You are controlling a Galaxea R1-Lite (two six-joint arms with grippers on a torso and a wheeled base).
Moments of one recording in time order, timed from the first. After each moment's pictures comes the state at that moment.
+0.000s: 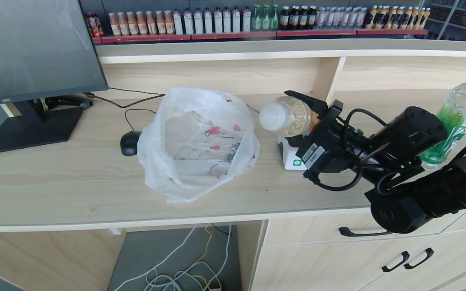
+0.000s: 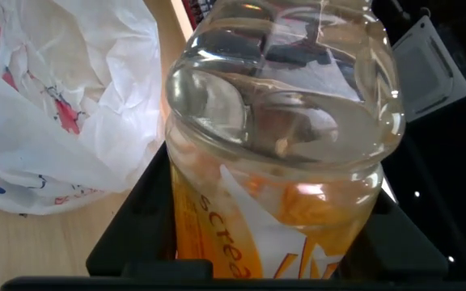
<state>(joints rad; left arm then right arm) 0.00 0.00 0.00 0.00 0.00 0.00 0.41 1.99 -0.94 -1.57 0.57 -1.27</state>
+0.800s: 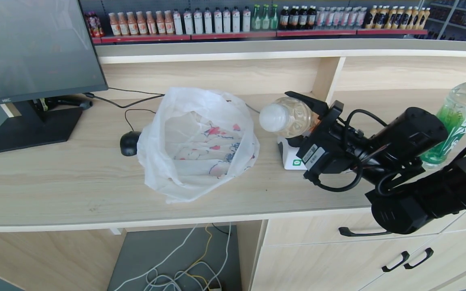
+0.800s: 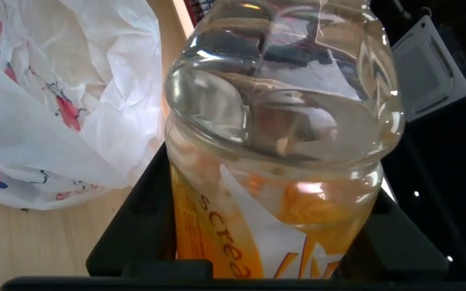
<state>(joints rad) 0.00 0.00 0.00 0.00 0.00 0.00 0.41 1.99 -0.93 -1.57 0.57 -1.28</state>
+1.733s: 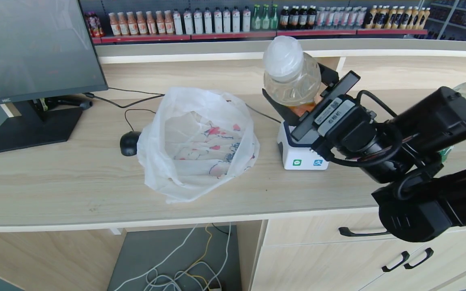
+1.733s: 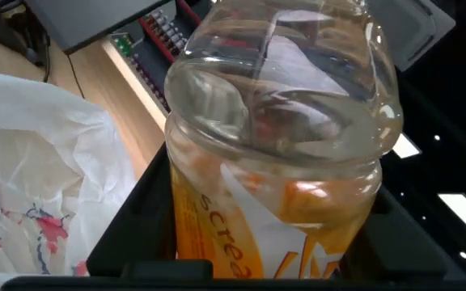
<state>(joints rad) 0.00 0.00 0.00 0.00 0.00 0.00 0.56 1.88 -0.95 -1.57 0.39 -1.01</state>
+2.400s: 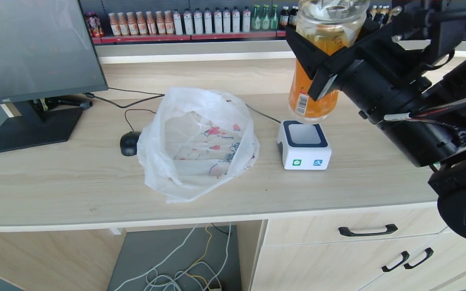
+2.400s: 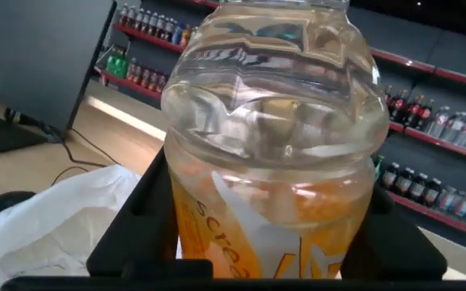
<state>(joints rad) 0.00 0.00 0.00 0.00 0.00 0.00 0.66 1.68 -1.03 -1.26 0.01 -0.53</state>
